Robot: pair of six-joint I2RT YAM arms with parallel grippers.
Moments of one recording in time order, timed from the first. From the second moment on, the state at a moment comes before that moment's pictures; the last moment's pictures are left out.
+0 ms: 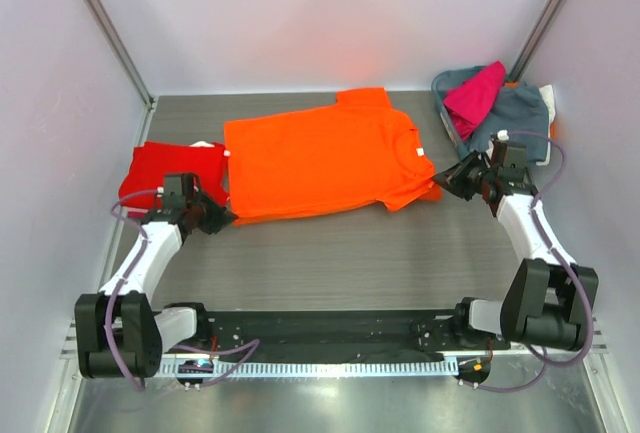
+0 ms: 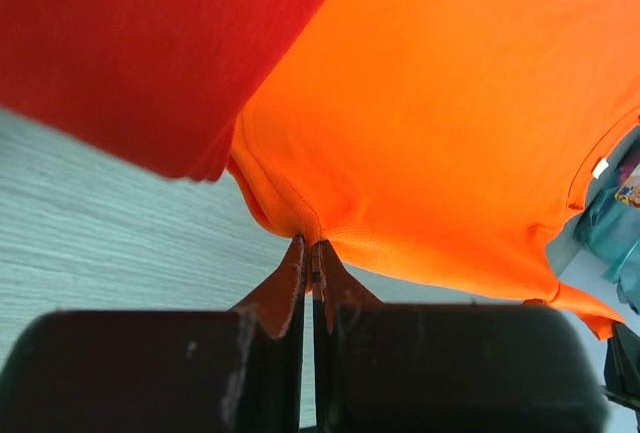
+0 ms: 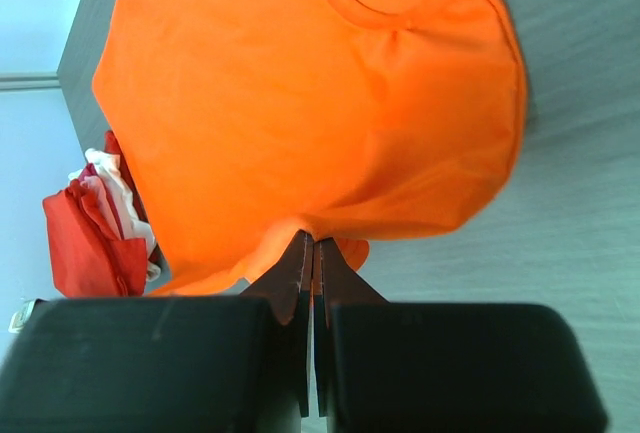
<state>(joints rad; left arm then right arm) 0.02 1.12 0.64 -0.43 0.23 -0.92 -0.20 1.24 0.80 -0.29 -0.46 0.68</state>
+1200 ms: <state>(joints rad) 0.02 1.47 0.86 -0.37 0.14 -0.94 -0.10 1.79 1.26 -0.23 -0.46 0.73</state>
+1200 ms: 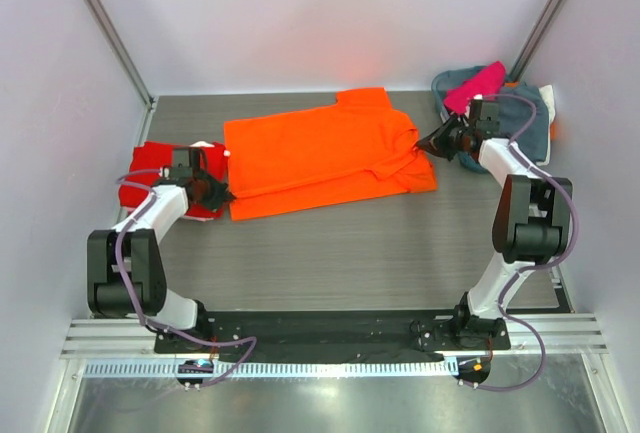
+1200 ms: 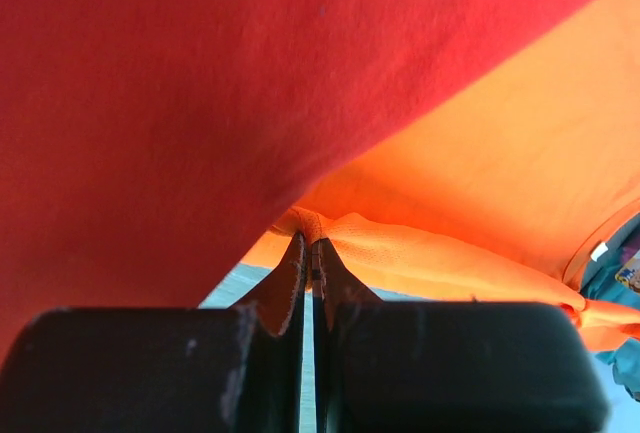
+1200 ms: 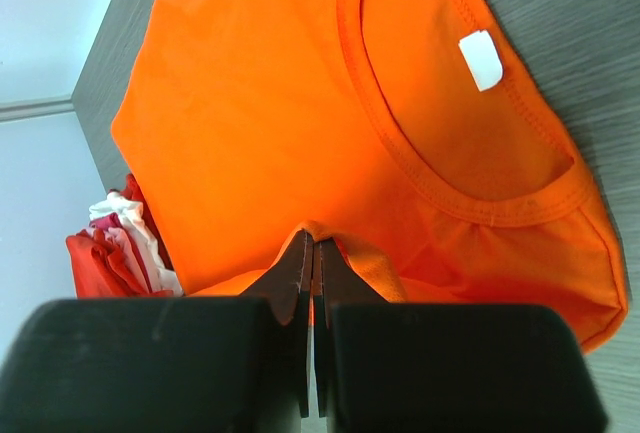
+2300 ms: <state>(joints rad) 0.01 1.56 1.00 -0.37 0.08 -0.97 -0.08 1.97 1.44 -0.23 -0.46 0.76</state>
